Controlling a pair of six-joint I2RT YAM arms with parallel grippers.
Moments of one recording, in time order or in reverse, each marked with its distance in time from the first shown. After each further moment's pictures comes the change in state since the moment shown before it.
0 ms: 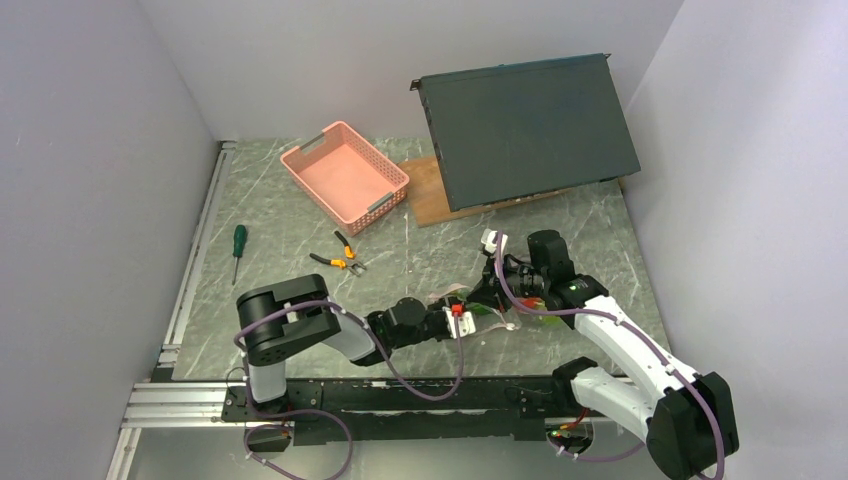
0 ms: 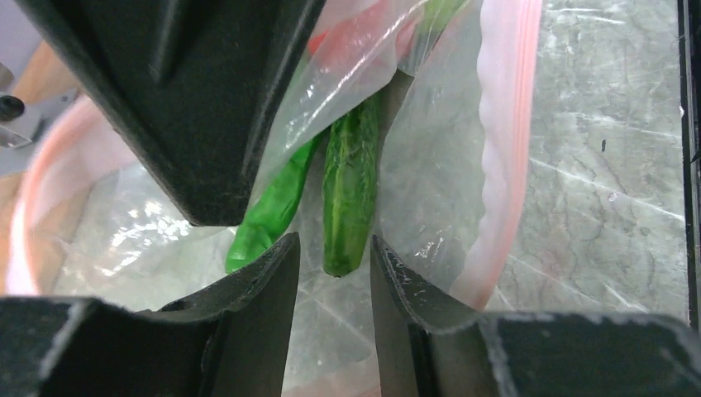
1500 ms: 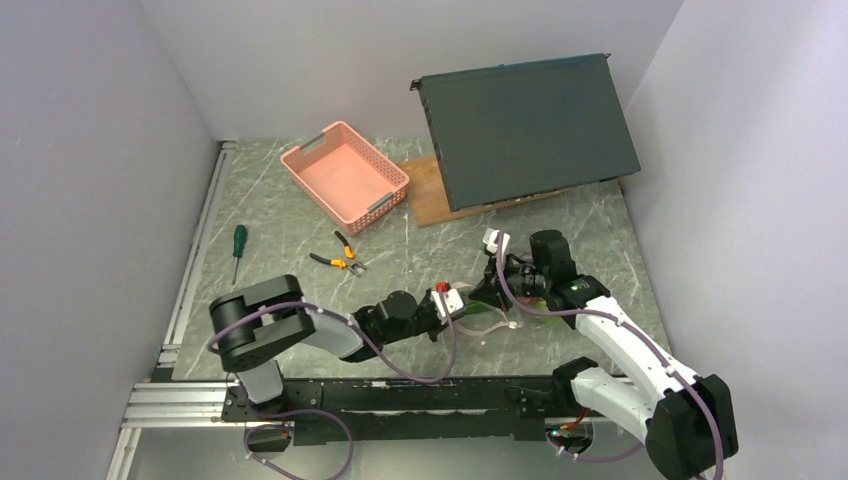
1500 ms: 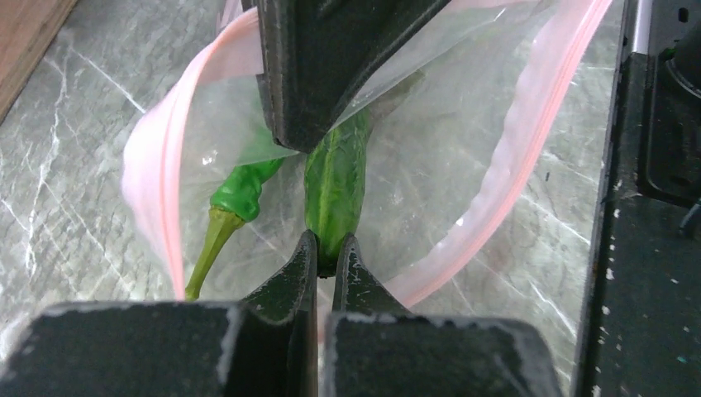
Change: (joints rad) left arm 0.039 -0.083 -0.039 -0.068 0.024 -0.310; right arm -0.014 -0.005 -0.002 -0.005 0.012 -0.024
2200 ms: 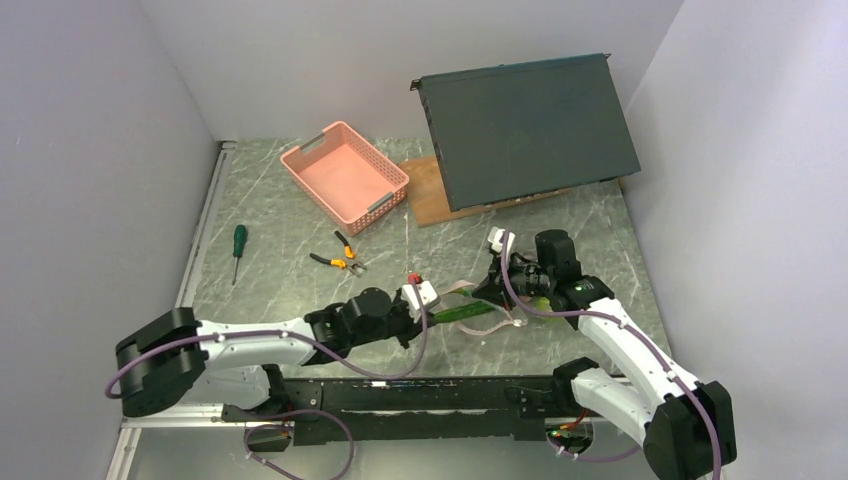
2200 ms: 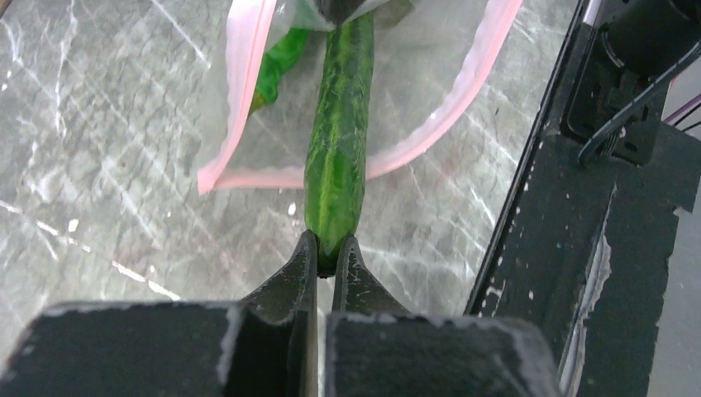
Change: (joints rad) left arm 0.009 -0.495 -0.045 -0.608 -0.019 -0.169; right arm -0.039 -0.023 0.000 -0.014 -0.017 -0.021
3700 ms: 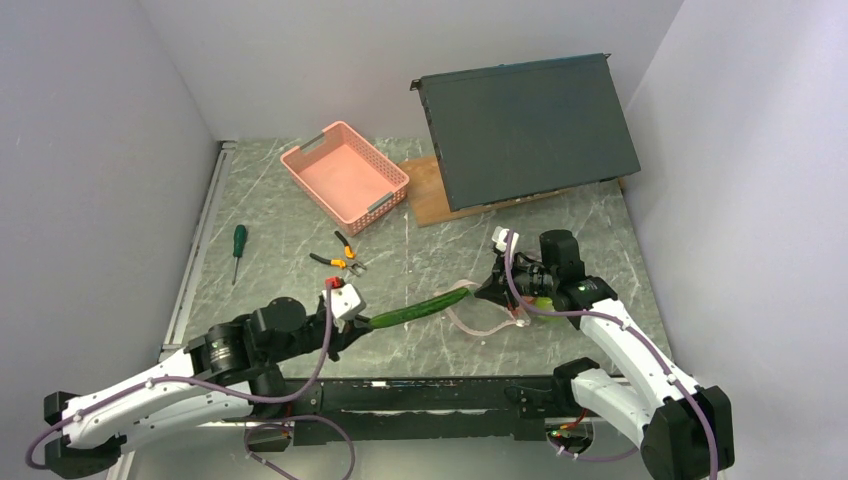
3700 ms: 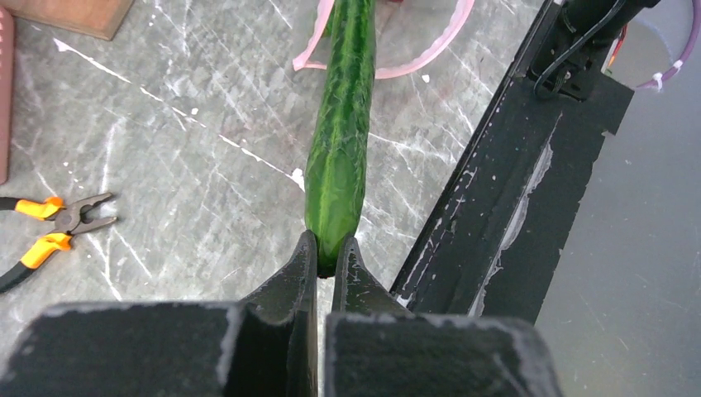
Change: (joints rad) left arm 0.000 -0.765 0.100 -0.893 -0.076 -0.017; right arm -0.035 -0.013 0.000 -0.027 -0.038 -0.013
